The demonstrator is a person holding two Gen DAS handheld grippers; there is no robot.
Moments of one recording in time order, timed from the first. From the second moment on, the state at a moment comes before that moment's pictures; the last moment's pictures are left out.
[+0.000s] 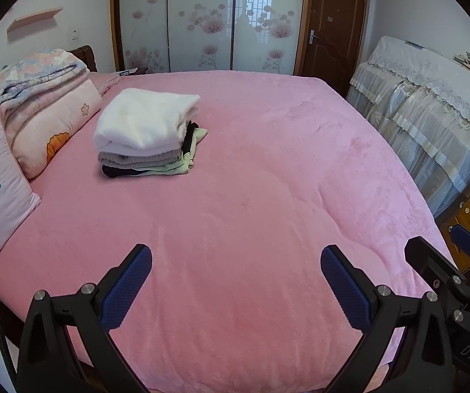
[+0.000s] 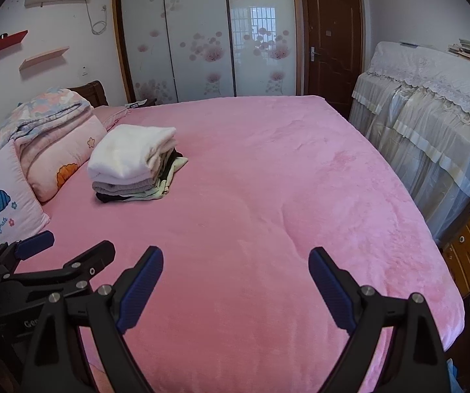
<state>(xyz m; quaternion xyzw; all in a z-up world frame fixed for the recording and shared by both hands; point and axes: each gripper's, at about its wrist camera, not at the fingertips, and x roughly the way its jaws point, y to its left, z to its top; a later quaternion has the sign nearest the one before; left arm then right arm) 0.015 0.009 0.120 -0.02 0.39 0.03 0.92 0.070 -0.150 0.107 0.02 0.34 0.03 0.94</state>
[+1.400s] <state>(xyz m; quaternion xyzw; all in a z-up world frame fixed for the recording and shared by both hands) 0.013 0.005 0.094 -0.02 0.39 0.03 0.92 0.070 -0.164 0.085 0.01 0.35 0.02 0.94</state>
